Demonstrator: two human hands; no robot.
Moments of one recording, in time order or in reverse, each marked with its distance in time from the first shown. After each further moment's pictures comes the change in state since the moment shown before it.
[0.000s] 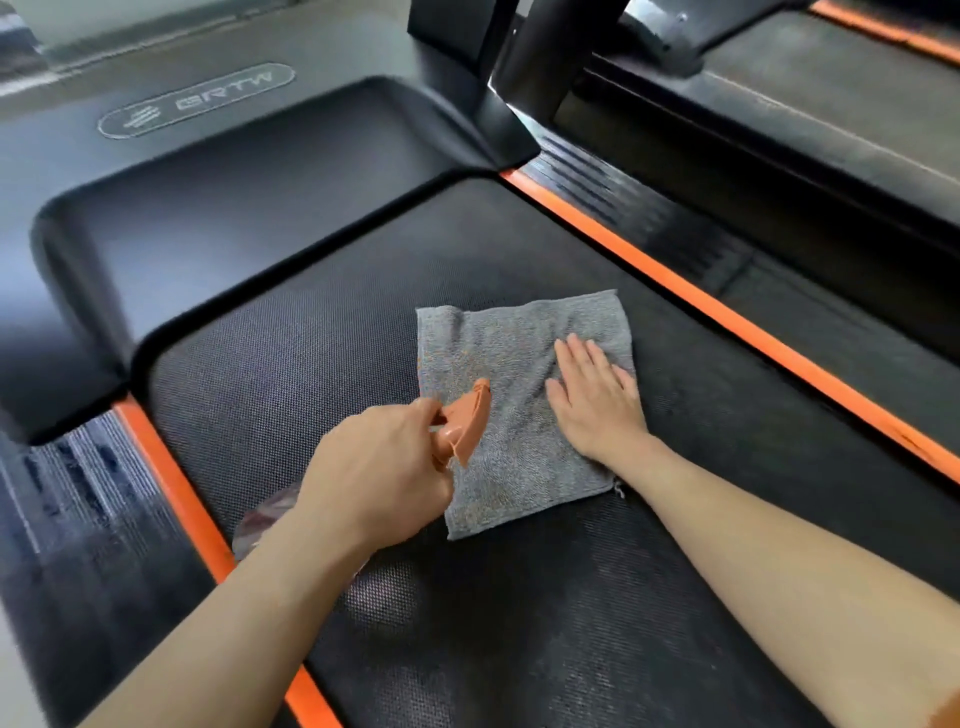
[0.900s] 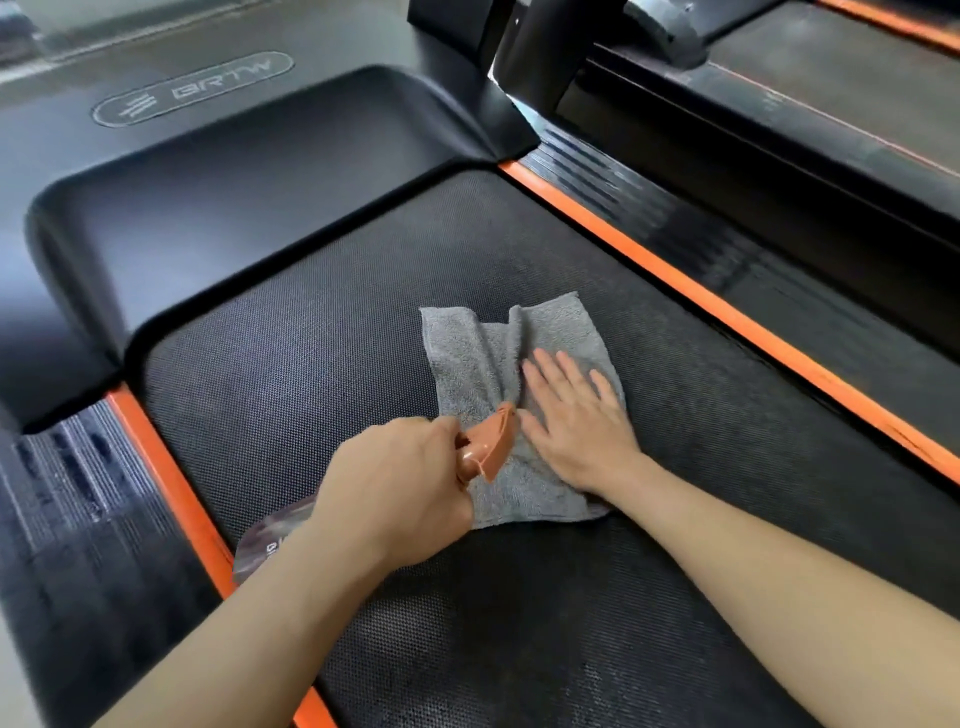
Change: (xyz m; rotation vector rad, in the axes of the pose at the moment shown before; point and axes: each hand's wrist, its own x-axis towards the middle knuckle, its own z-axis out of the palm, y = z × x) left_hand -0.012 0.028 -0.001 0.095 -0.106 0.007; right_hand -0.031 -0.008 0.003 -0.132 -0.054 -0.189
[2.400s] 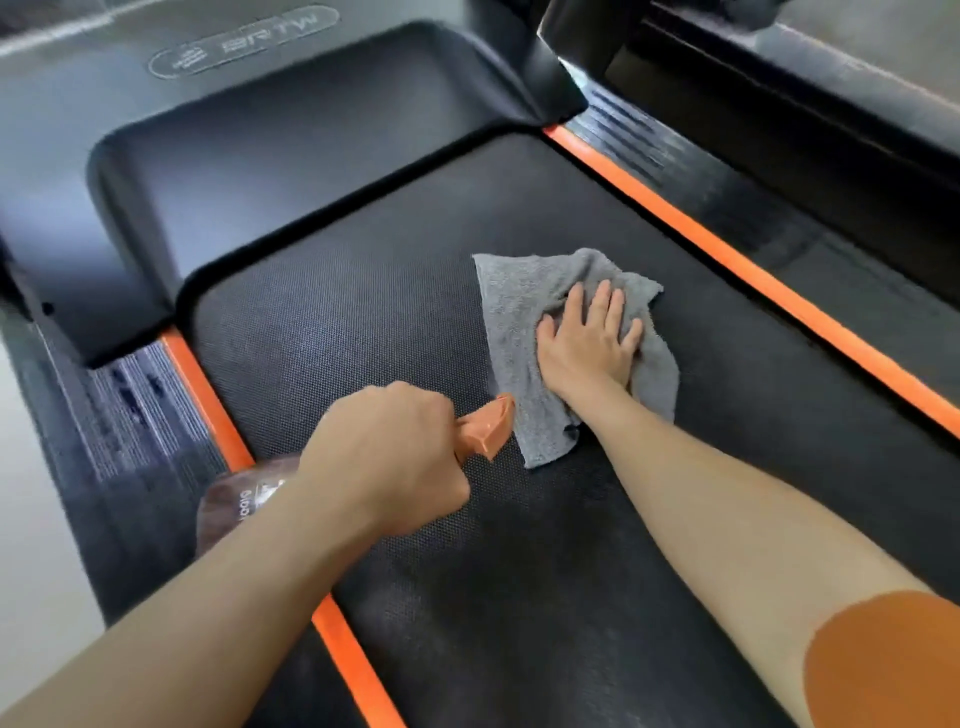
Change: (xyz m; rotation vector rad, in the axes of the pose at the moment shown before) left_hand -0.023 -0.013 -0.015 0.120 -0.067 -0.067; right_hand 0.060 -0.037 -0.005 0.119 0.089 0.377
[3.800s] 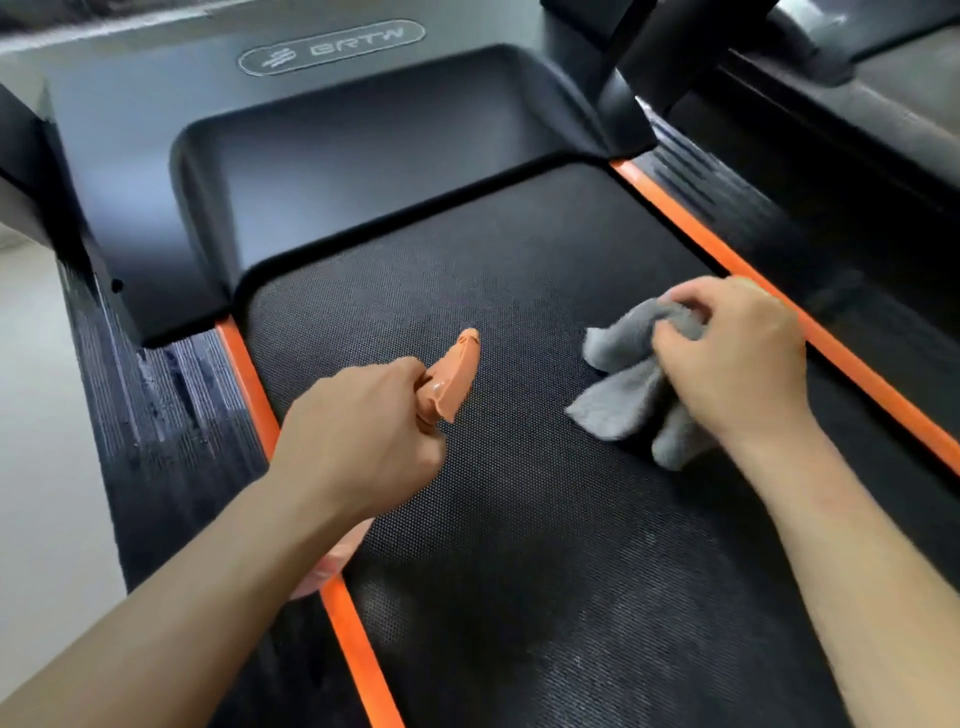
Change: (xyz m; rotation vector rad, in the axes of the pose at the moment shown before) left_hand -0.004 -0.056 0.002 -0.234 0.265 -0.201; right_hand -0.057 0.005 -0.123 0.324 0.449 -0.290
